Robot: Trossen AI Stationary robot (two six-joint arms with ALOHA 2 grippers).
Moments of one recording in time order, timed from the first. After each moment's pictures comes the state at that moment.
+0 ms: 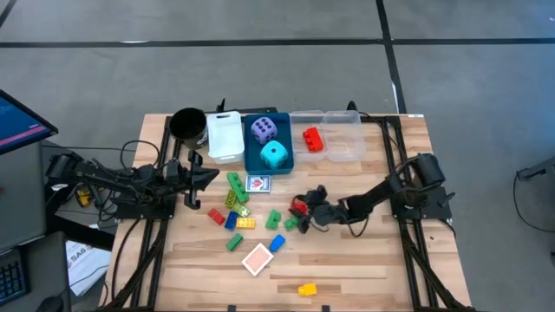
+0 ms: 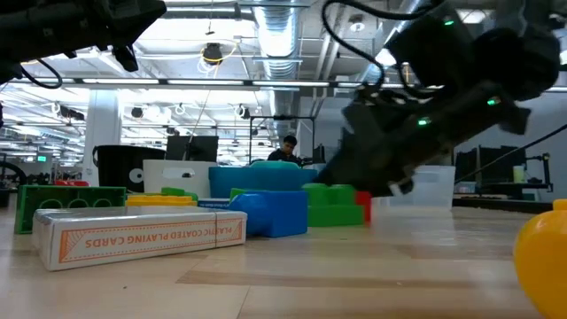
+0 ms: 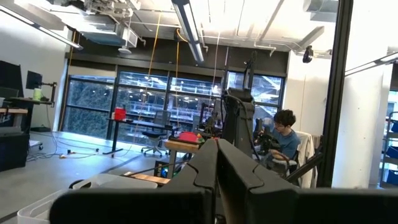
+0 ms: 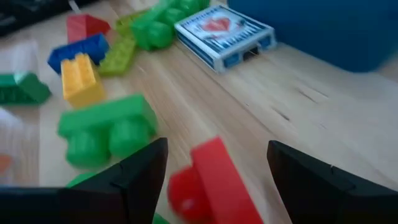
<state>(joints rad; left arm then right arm) -0.13 0.58 0.04 0.97 -0.28 -0.03 0.27 1.93 0.63 0.62 0.58 0.63</state>
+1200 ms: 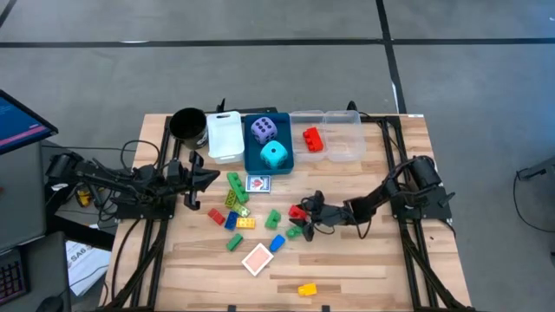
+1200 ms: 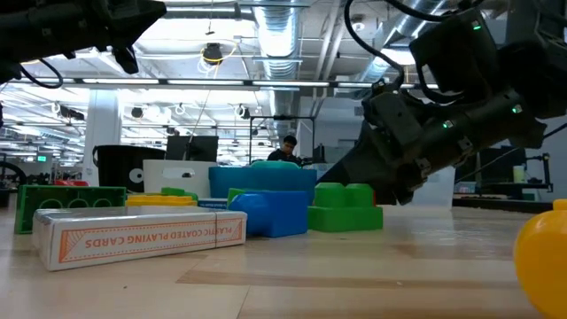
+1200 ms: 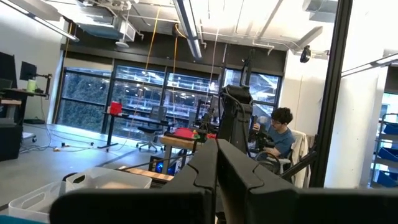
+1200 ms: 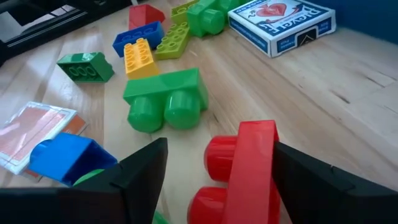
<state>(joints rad) -0.14 0.58 0.04 0.96 -0.28 -0.07 0.31 1.95 0.53 0.85 0.44 0.57</state>
